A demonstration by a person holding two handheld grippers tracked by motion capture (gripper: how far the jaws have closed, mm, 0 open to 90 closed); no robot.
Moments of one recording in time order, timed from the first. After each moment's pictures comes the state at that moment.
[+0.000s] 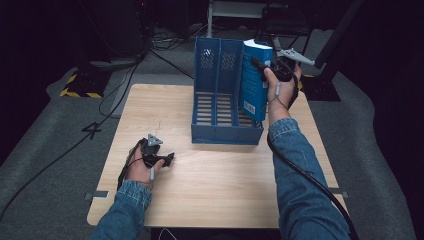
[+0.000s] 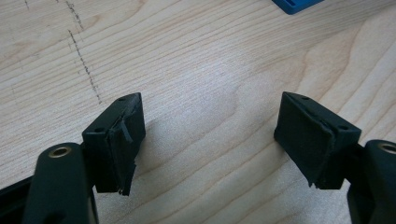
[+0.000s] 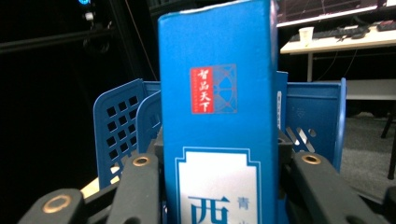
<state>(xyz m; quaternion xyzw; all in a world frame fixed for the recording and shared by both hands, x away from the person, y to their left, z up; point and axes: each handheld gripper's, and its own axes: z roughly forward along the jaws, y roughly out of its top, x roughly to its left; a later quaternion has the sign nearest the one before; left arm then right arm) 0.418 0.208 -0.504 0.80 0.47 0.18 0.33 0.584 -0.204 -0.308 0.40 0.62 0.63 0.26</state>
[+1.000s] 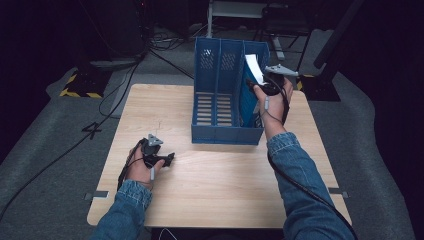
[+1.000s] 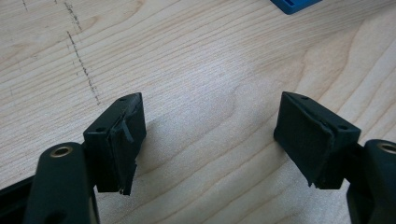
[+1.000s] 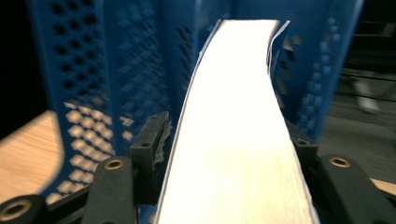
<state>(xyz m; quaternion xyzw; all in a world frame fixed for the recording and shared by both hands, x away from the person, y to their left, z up) 0.418 0.207 -0.504 0.80 0.47 0.18 0.34 0.558 -0.182 -0.335 0.47 0.68 0.48 0.30</state>
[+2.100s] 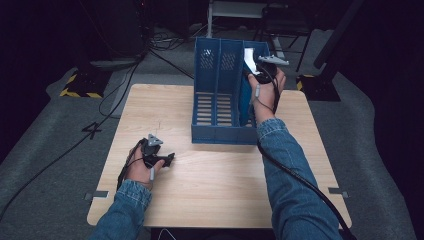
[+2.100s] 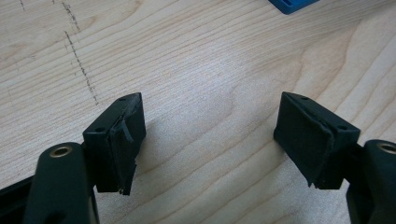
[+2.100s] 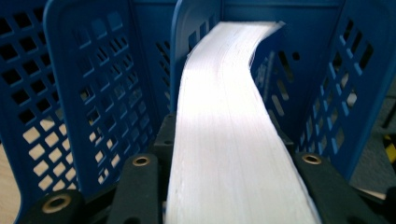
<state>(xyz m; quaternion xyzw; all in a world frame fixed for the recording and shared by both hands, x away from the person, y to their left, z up) 0.417 0.207 -0.504 0.80 0.46 0.18 0.34 0.596 -0.164 -0.331 0.49 0.67 0.46 0.30</state>
